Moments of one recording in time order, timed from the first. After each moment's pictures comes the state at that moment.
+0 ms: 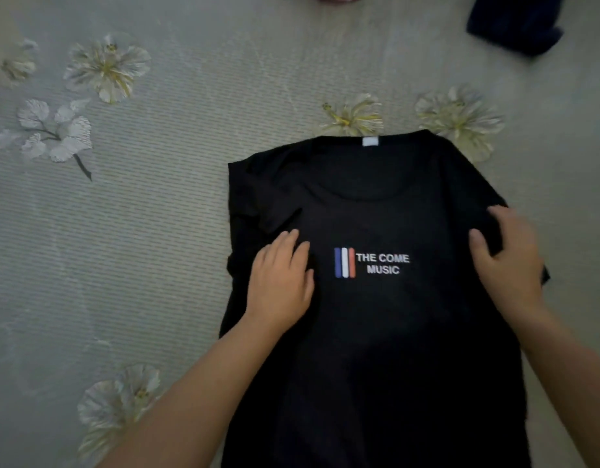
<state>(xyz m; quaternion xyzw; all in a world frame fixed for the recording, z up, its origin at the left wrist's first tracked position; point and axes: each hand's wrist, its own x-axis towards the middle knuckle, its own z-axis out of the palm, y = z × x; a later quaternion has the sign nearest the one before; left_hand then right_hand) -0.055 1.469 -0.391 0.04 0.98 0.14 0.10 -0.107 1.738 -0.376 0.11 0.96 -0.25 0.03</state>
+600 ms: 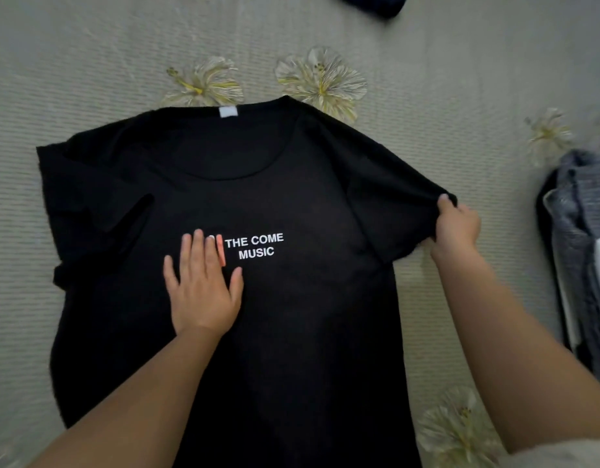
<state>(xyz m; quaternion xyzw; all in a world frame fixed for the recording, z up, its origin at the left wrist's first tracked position) -0.039 1.562 -0.452 -0.07 0.98 0.13 0.12 -0.128 1.862 -0.405 0.49 0.71 -0.50 -0.07</state>
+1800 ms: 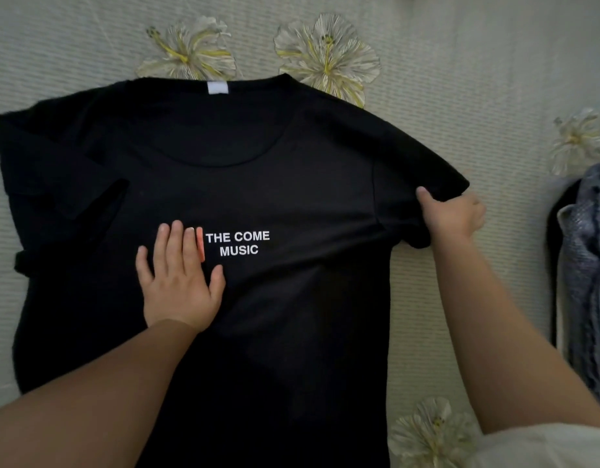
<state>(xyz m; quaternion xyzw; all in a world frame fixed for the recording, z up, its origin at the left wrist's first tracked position) -0.041 1.567 -0.443 -0.09 0.98 0.10 0.17 -0.166 1.878 -0.421 0.47 0.86 -0.17 0.10</state>
